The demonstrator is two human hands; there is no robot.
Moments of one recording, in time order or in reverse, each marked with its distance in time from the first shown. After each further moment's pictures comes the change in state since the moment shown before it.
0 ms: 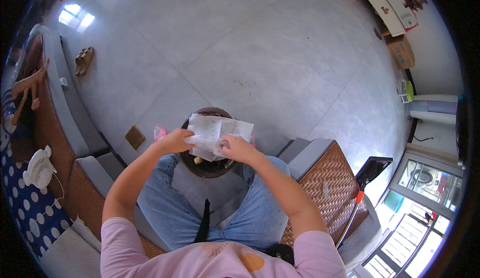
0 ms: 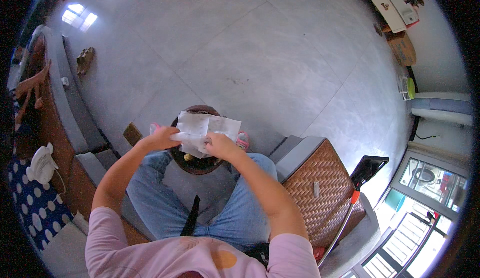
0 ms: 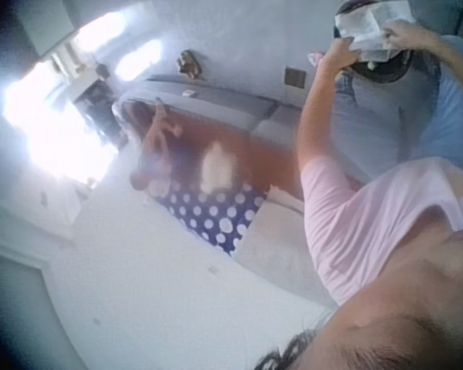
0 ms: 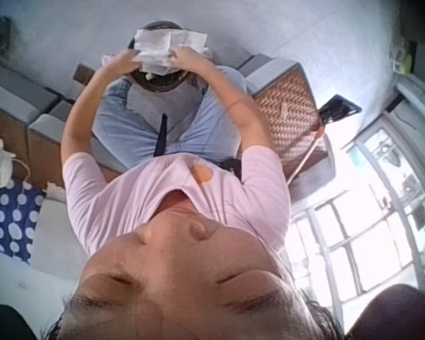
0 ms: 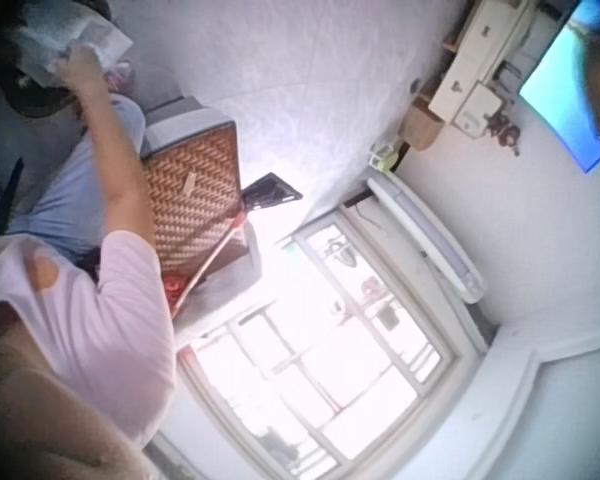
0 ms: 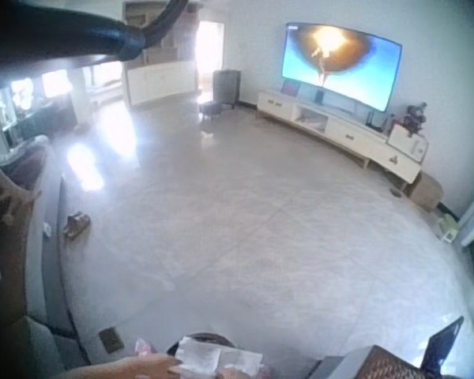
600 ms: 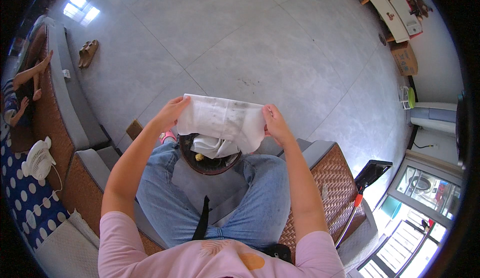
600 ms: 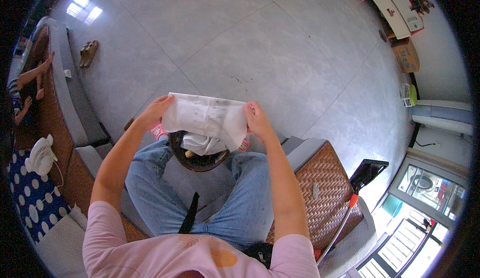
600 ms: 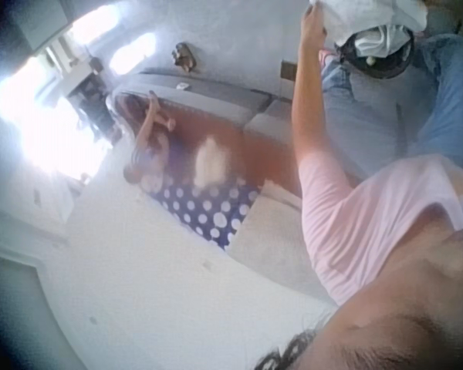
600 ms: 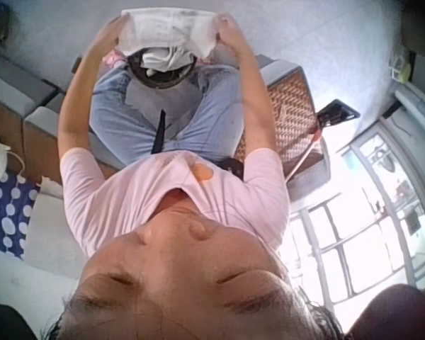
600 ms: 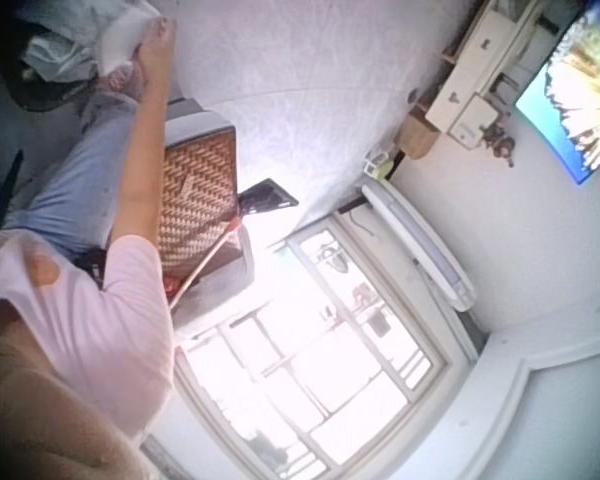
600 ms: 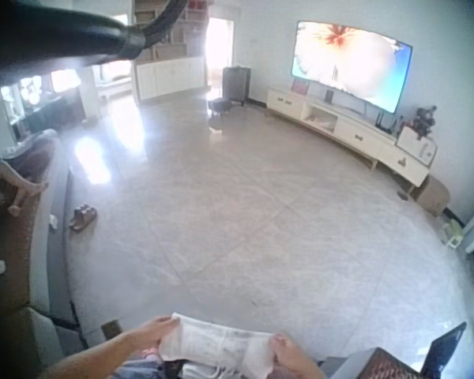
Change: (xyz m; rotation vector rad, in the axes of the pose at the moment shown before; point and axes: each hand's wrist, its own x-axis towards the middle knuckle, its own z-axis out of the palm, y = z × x) left_hand 0.022 0.012 -0.046 -1.076 0.274 -0.338; right_hand -0.006 0.018 -0.096 0.751 0.187 0.456
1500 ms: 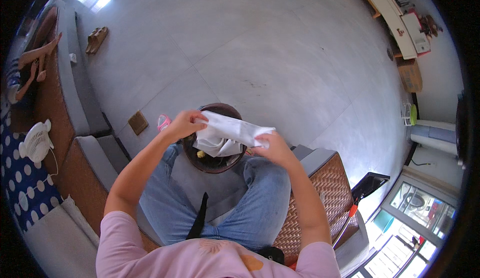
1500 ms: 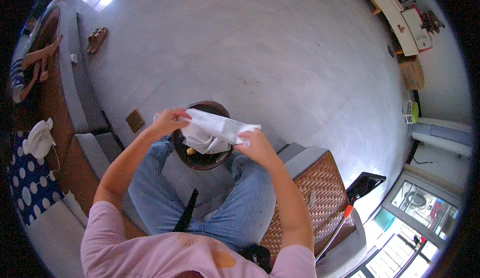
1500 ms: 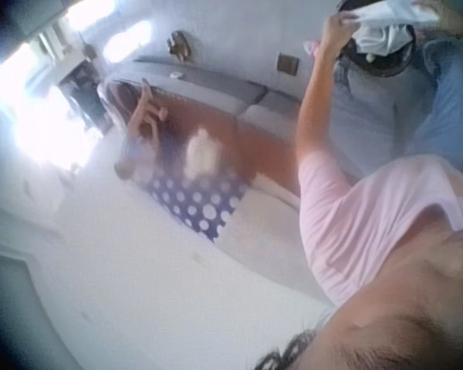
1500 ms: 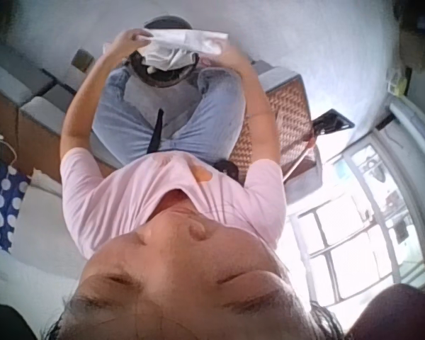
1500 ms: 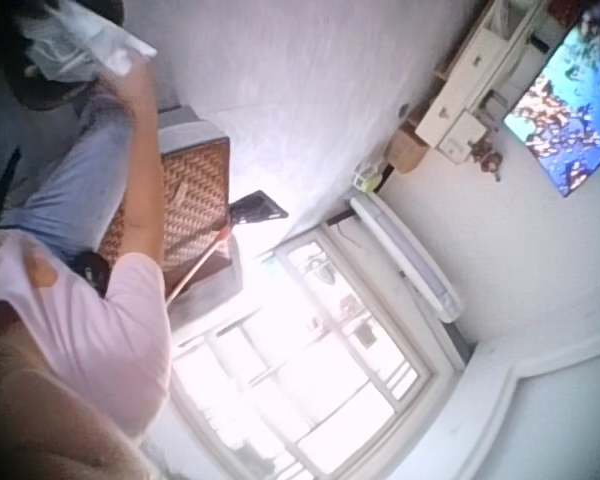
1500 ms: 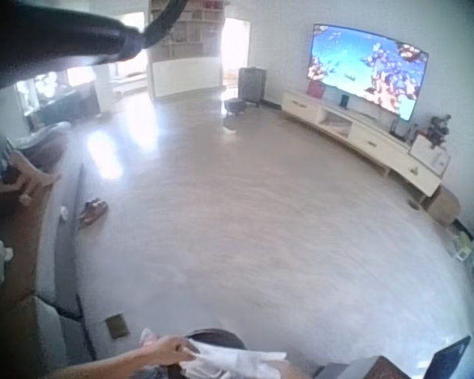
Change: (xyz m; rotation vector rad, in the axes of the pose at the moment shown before) left_hand -0.020 -0.038 0.012 0.473 -0.012 0.324; right_hand -0.053 0.006 0.013 -0.834 -0.027 -0.434
